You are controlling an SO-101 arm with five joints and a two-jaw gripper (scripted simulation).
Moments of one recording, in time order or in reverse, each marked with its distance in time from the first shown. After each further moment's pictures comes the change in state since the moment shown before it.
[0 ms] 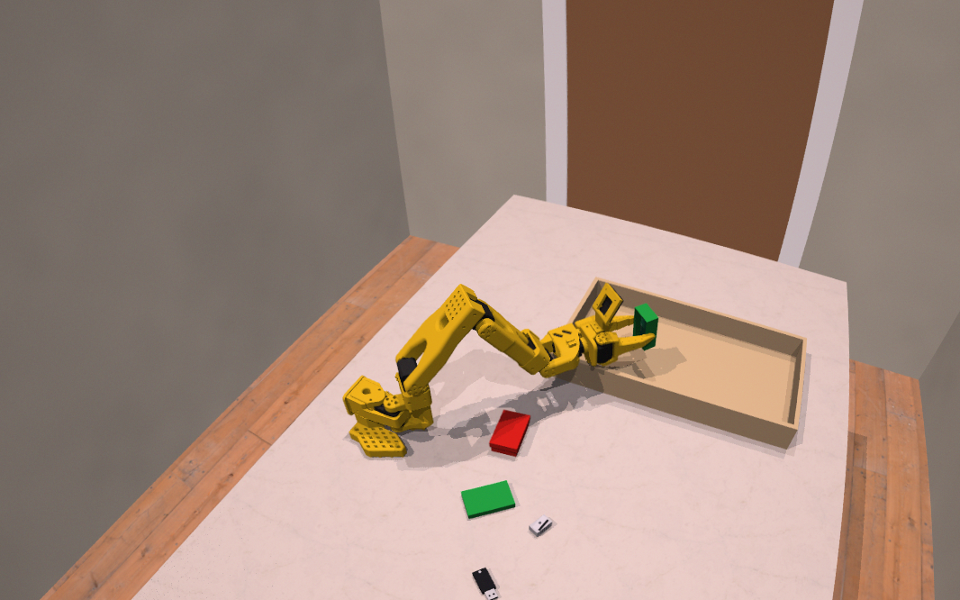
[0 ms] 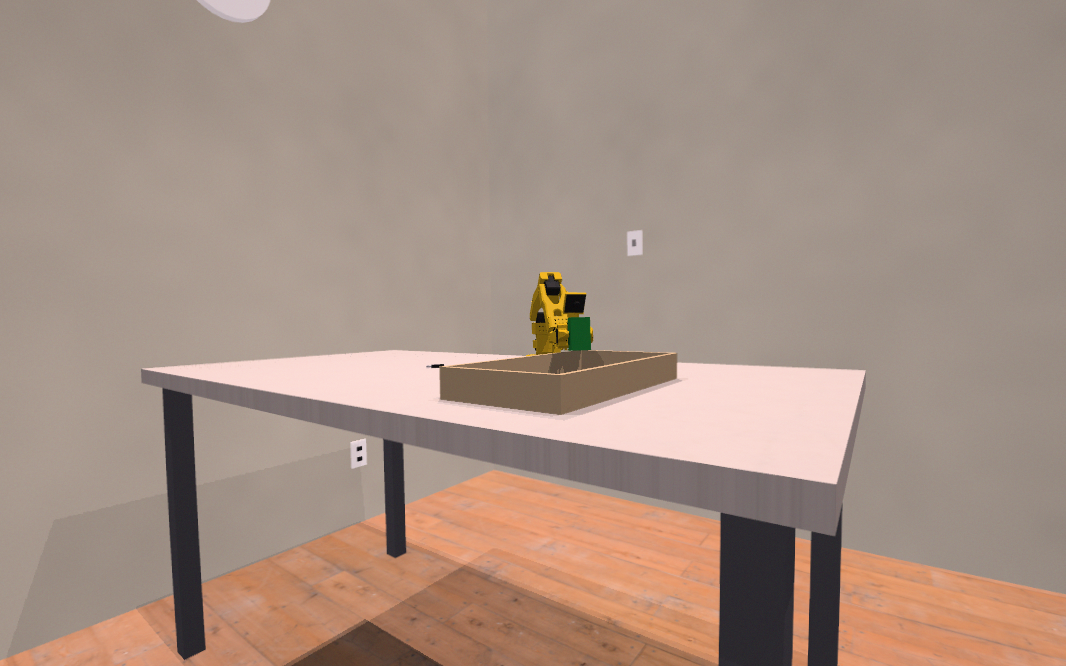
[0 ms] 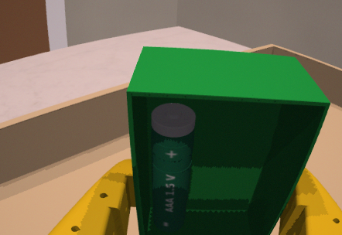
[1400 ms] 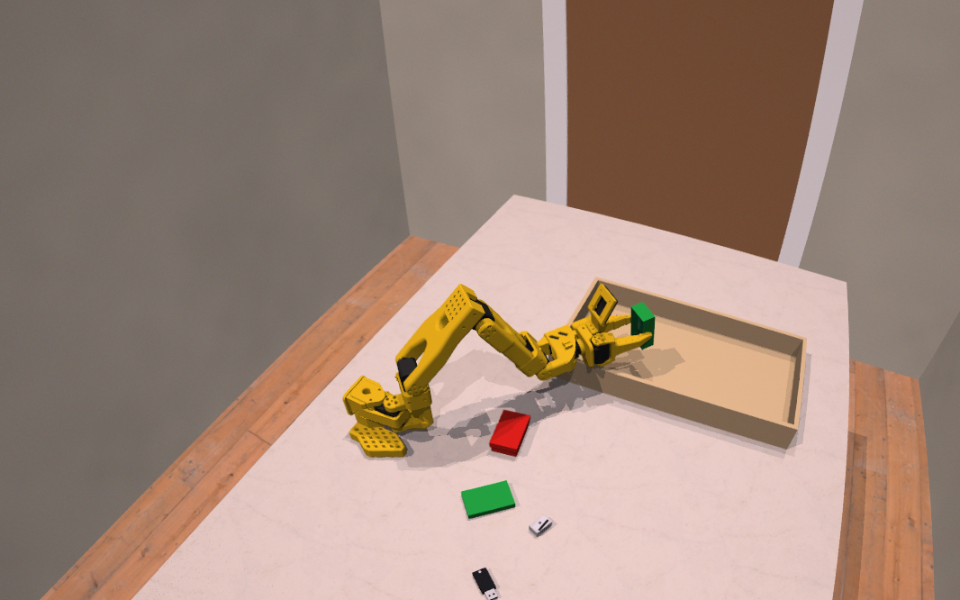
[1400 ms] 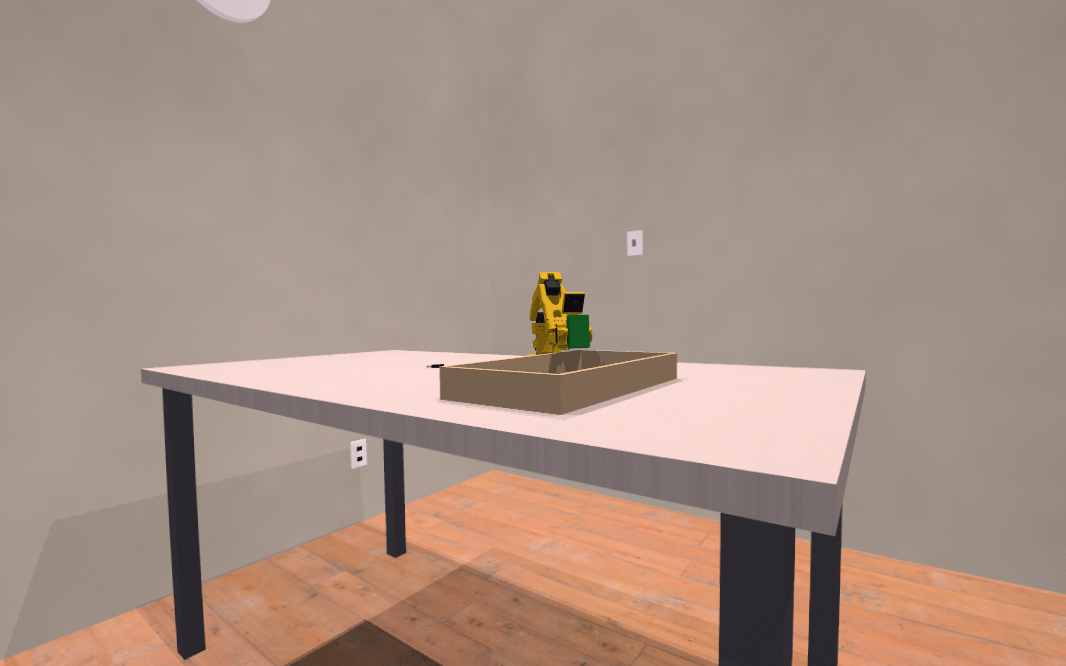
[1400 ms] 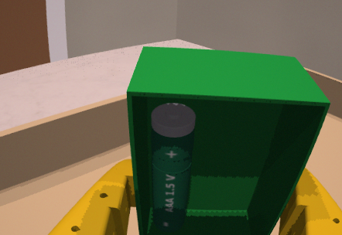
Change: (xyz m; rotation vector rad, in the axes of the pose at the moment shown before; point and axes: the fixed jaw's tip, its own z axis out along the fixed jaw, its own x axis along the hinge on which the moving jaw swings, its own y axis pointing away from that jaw) arm -0.004 0.000 -0.005 0.000 -0.046 -0.002
